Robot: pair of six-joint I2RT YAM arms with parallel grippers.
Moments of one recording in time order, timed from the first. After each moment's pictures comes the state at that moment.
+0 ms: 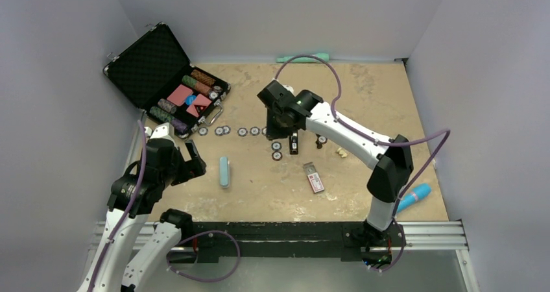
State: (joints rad) left arm -0.28 0.60 0.90 -1.11 -0.15 -0.56; right arm 0.86 1.84 1.77 -0.98 0.16 0.79
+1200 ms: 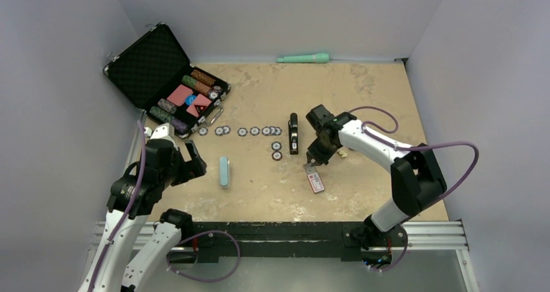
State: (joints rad) left arm -0.28 0.59 0.90 -1.11 -0.14 -0.56; right arm 0.58 1.55 1.09 -0.91 0.06 1.33
